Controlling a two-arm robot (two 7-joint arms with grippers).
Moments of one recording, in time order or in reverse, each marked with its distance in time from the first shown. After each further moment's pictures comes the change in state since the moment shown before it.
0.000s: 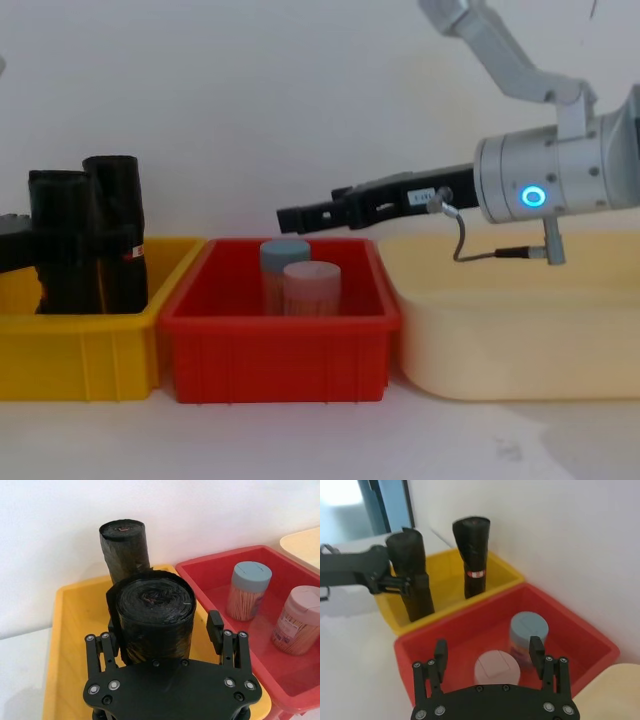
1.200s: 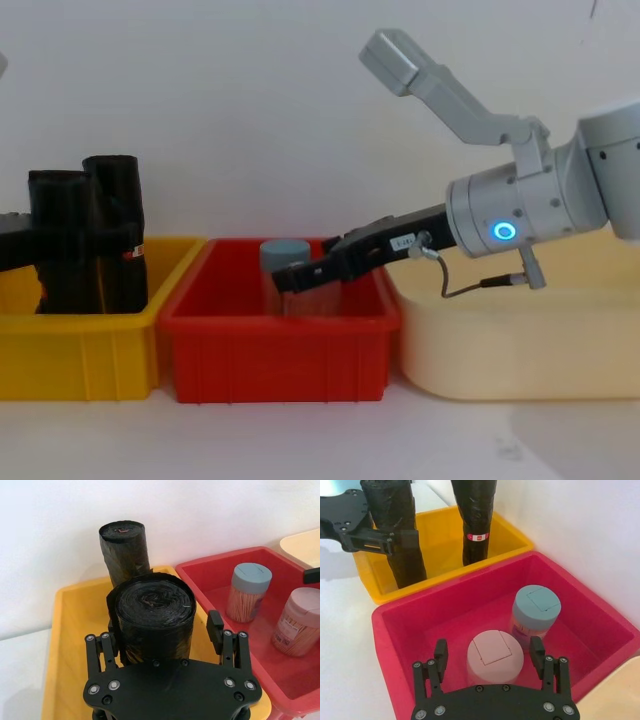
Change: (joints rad) left arm -0.004 -0.005 0.000 0.004 0.002 -0.001 0.001; right arm 0.101 -0.067 -0.074 0.215 -0.095 -0.021 0.051
